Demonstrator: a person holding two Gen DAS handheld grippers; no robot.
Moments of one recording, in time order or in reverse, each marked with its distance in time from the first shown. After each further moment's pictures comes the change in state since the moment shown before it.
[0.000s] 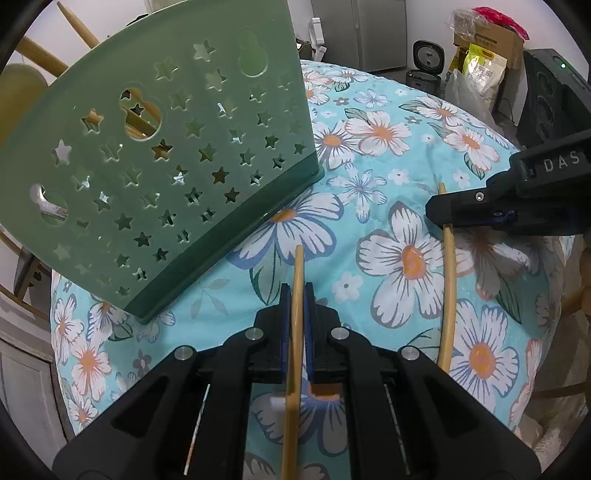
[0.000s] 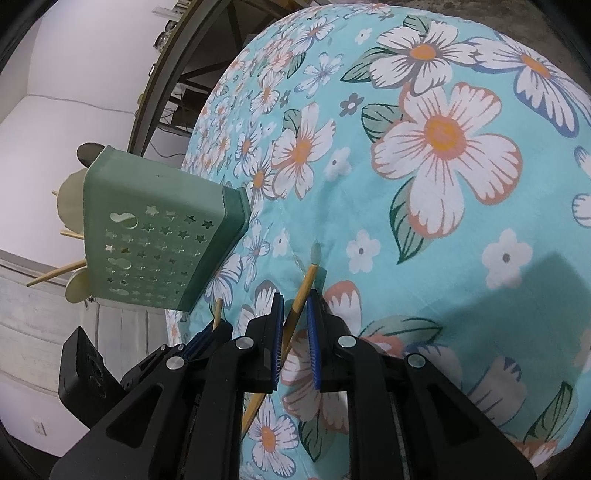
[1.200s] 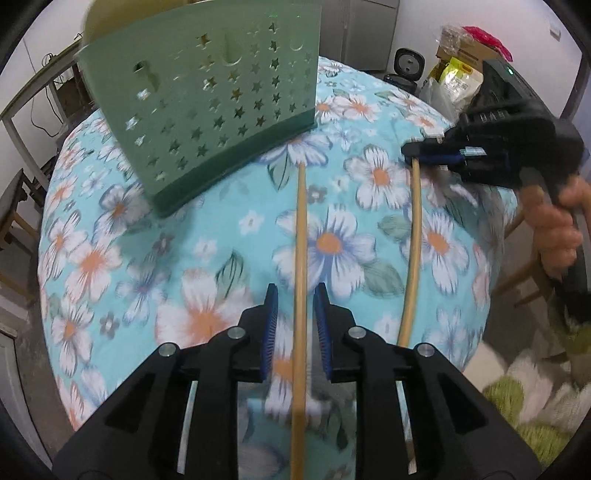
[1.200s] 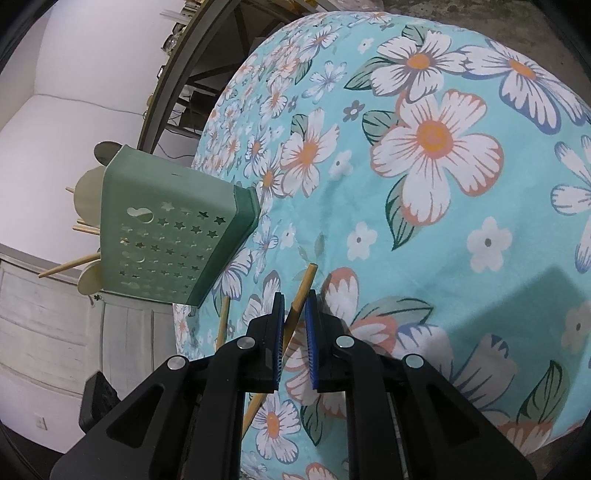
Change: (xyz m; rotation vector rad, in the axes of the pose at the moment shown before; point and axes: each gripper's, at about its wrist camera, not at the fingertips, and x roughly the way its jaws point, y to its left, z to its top) left arm -0.051 0.040 -0.066 -0.076 0.029 -0.188; right arm -0.016 -0.003 -0.009 -0.015 -0.006 0.025
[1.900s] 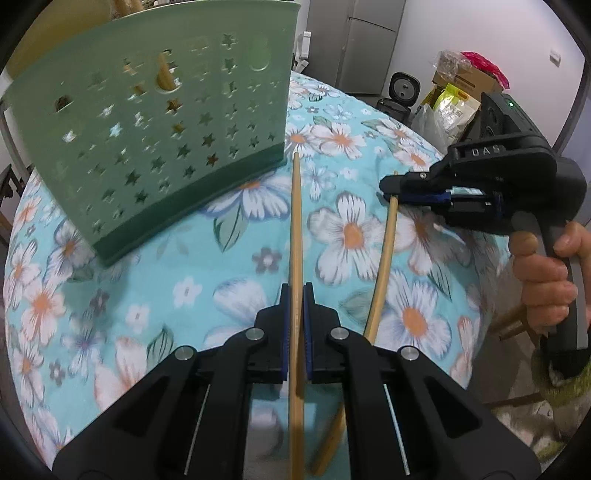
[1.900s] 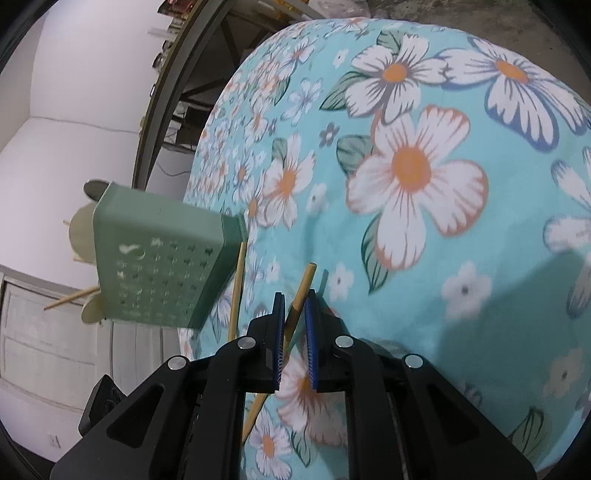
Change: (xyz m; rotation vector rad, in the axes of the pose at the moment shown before) left arm 0.018 -0.020 0.018 -0.051 -0.075 -0.059; right arm 0.001 -0.019 0.015 0.051 -0.038 0.022
